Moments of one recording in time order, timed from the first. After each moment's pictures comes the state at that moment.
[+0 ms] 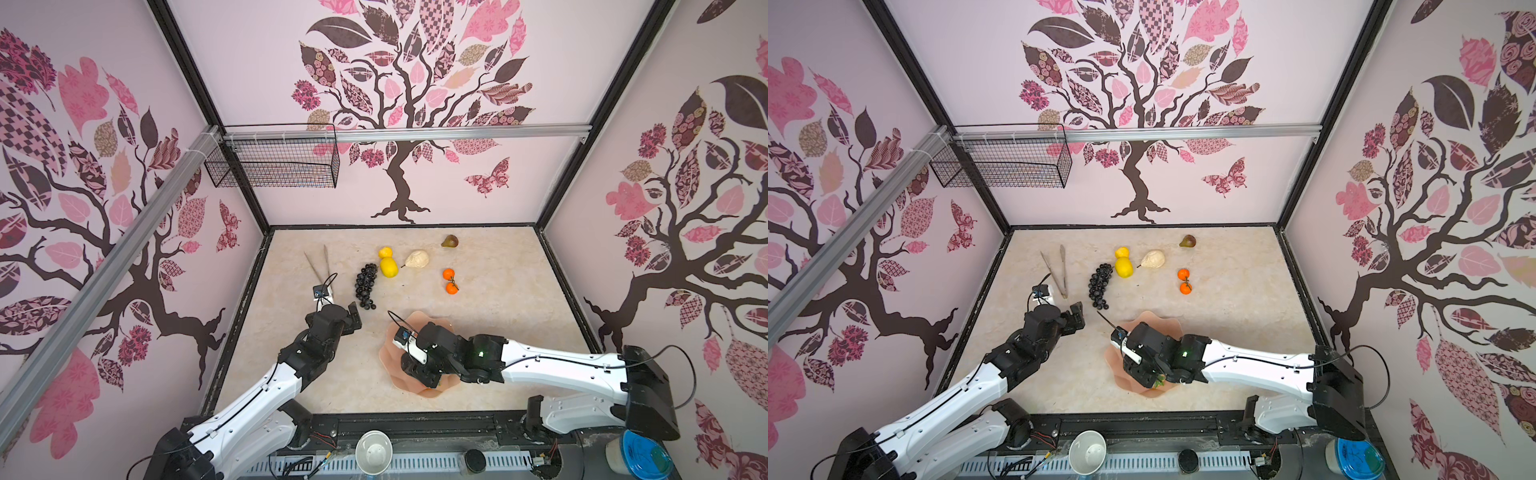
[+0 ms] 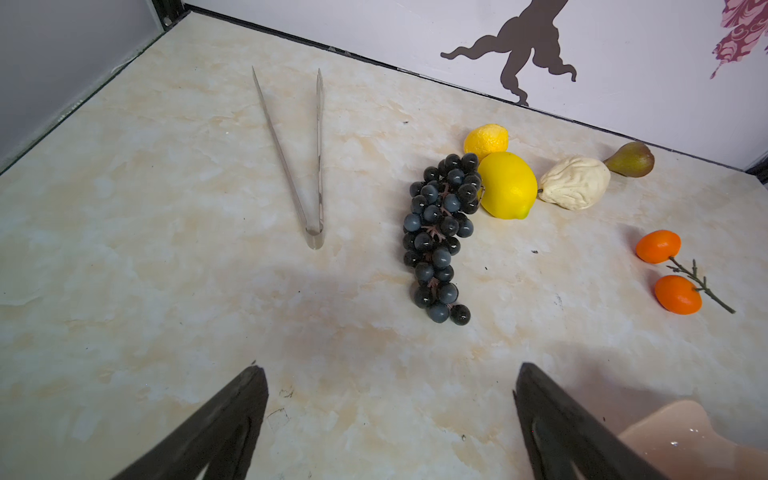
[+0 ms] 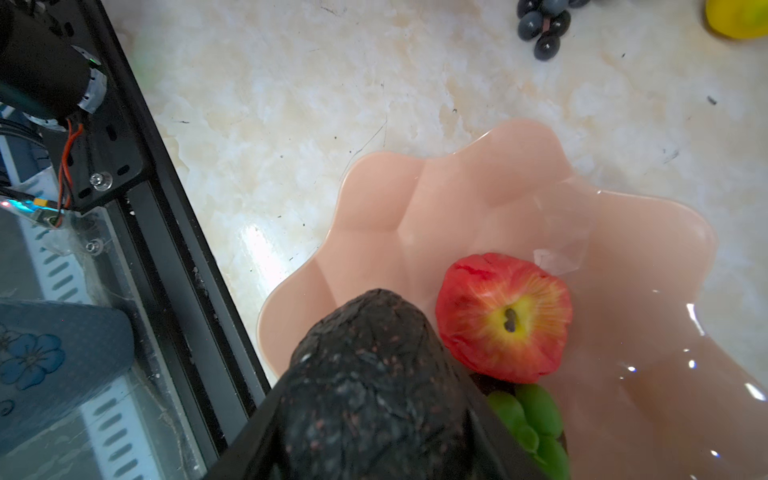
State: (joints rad) left arm -0.58 0.90 0.49 -0.17 -0.48 -0.53; right arm 1.17 1.31 0.90 -0.50 0.05 0.11
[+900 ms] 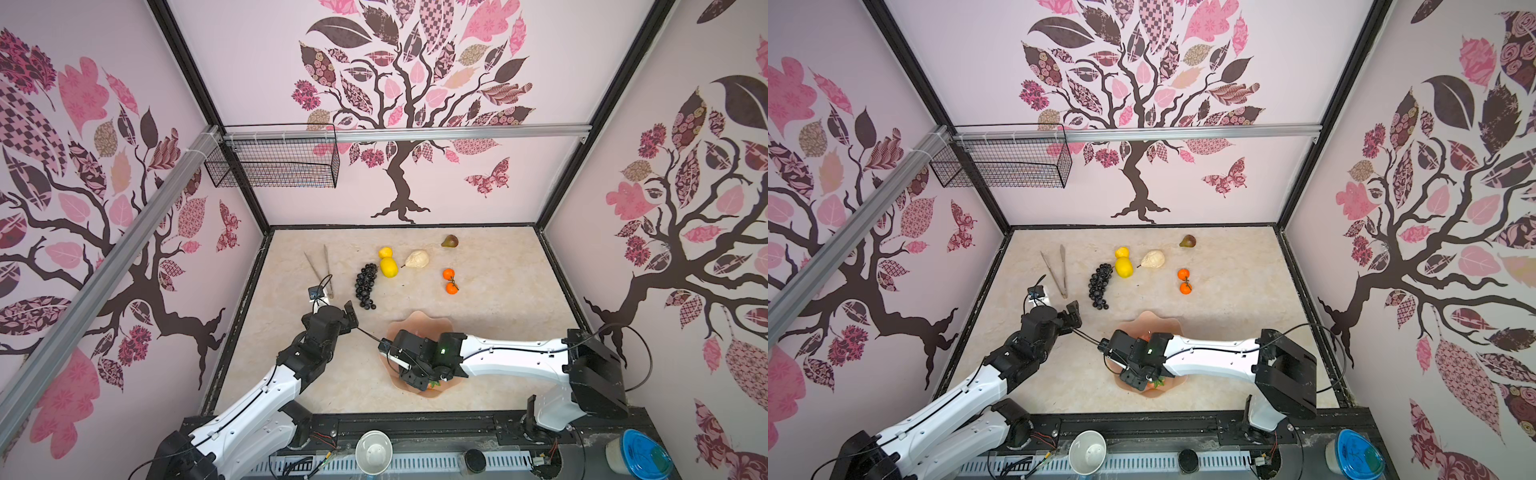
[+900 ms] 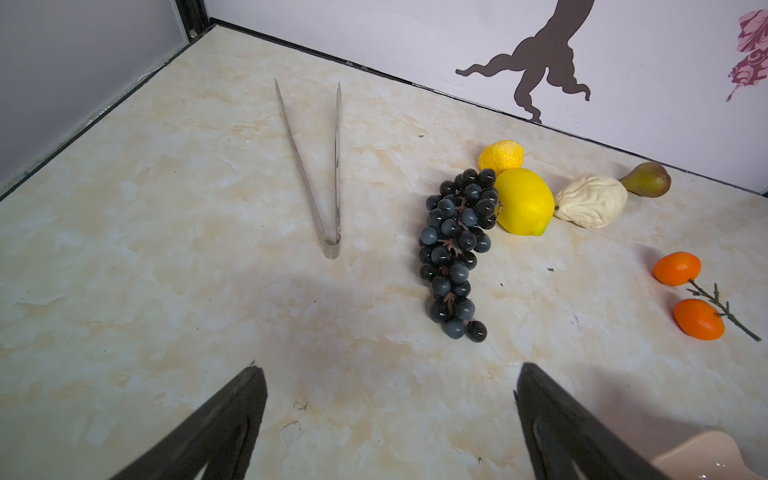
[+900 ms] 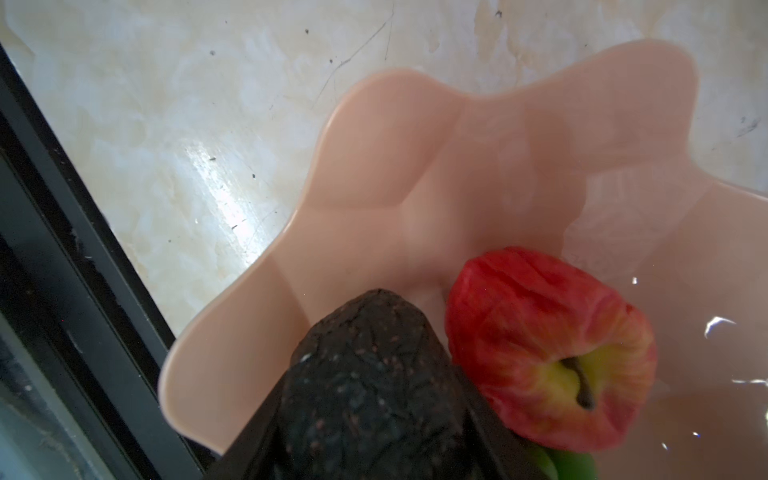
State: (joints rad) left arm -0.55 0.89 0.45 -0.12 -0.49 -0.52; right arm 1.22 1.59 1.04 -0.64 0.14 0.06
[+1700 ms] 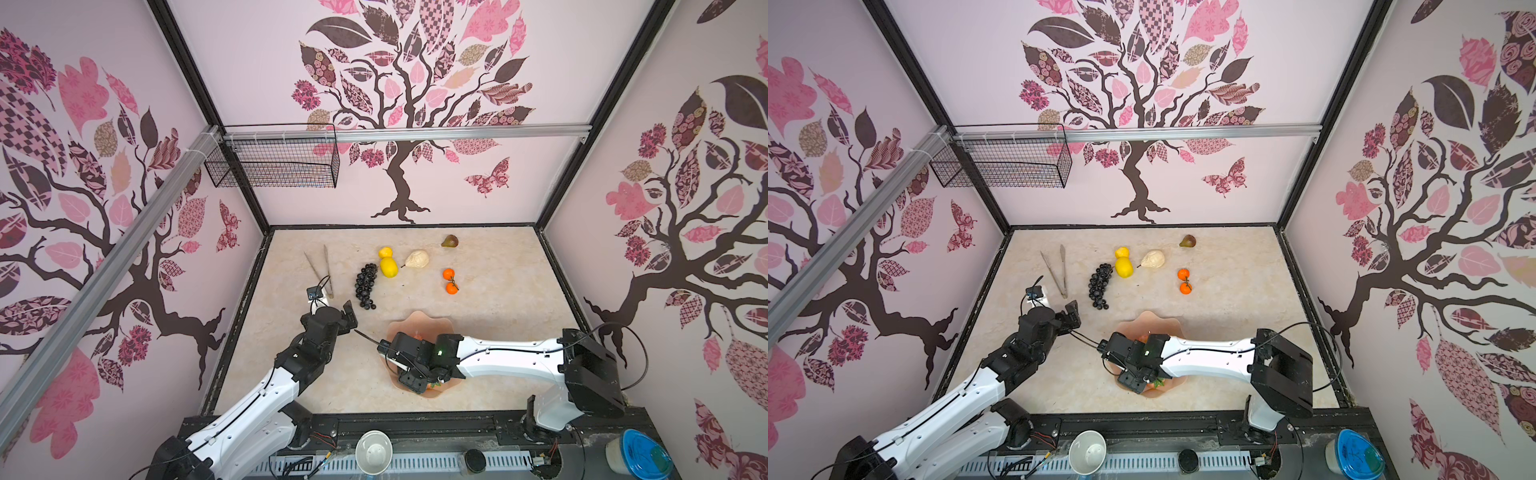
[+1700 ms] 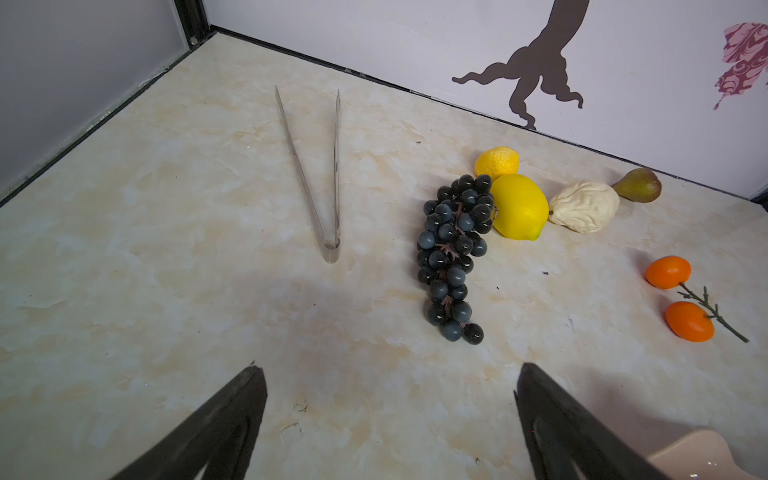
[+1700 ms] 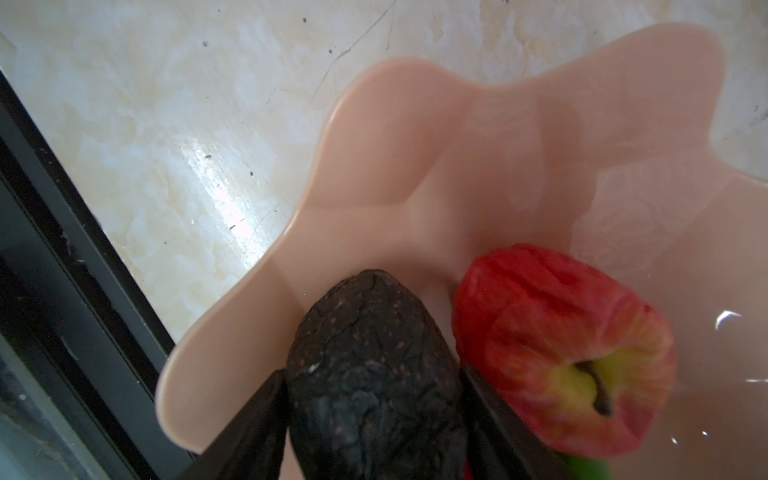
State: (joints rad) left arm -0.55 0.86 0.45 -0.12 -0.49 -0.52; right arm 1.23 1.60 1.04 -0.64 0.15 0.09
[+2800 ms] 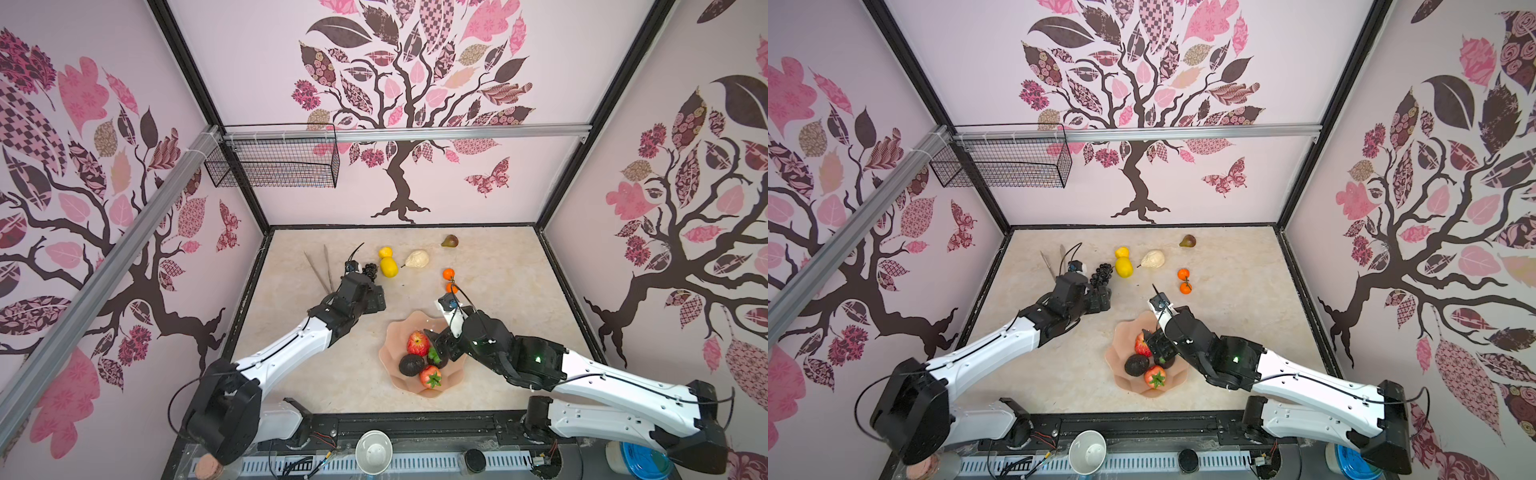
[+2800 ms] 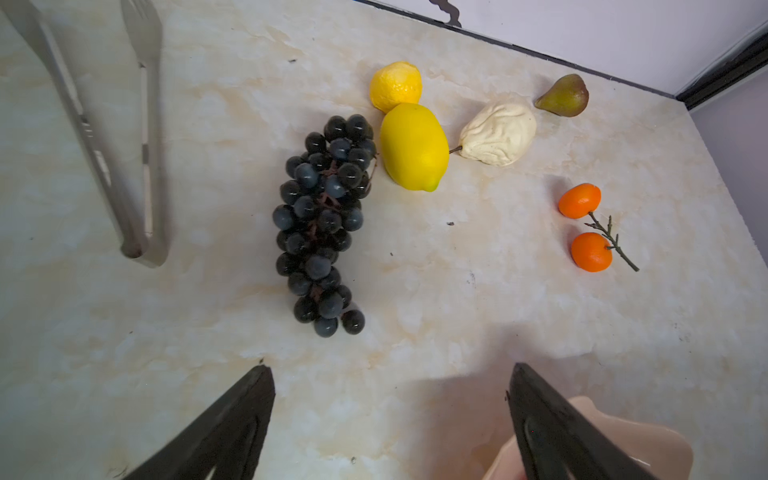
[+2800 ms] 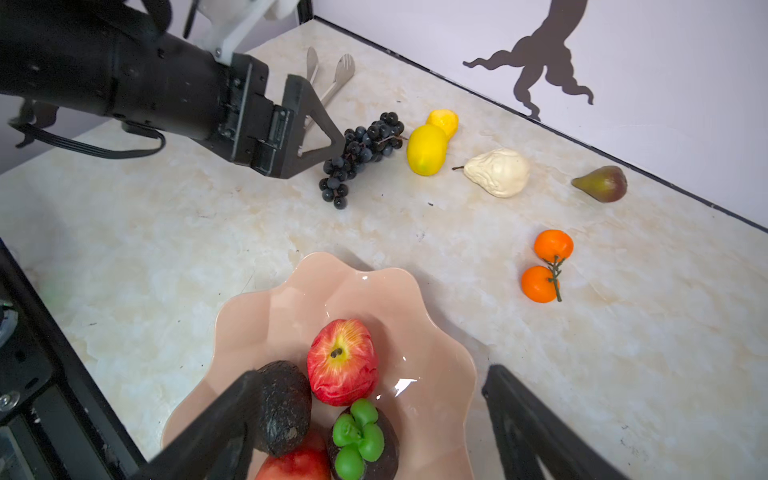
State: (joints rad) left arm -0.59 1.38 0.88 -0.23 -0.21 -0.55; right arm 1.11 0.93 0.81 -0.42 0.42 0.23
